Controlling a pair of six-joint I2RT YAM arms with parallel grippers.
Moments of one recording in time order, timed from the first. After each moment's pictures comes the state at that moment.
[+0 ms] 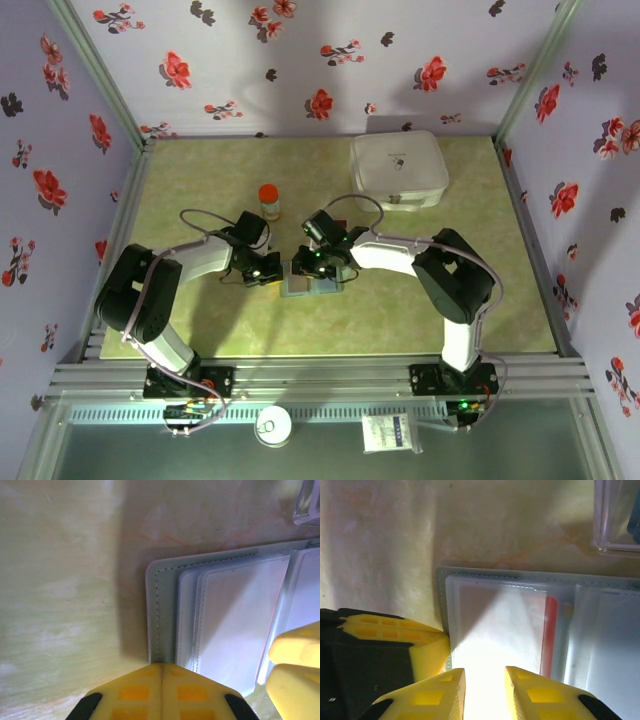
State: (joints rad) left arm -0.50 1.64 0.82 -0.43 0.39 -0.59; right arm 0.85 1.88 1.15 -0.29 -0.33 0.87
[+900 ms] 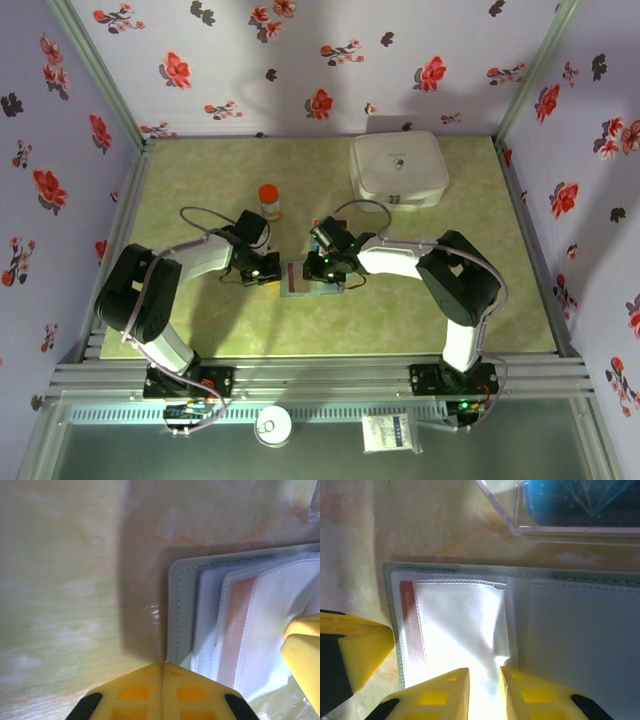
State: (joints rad) left arm -0.50 1.64 0.84 -0.48 0.35 -0.56; right arm 0.82 1.84 1.04 -0.24 -0.28 0.84
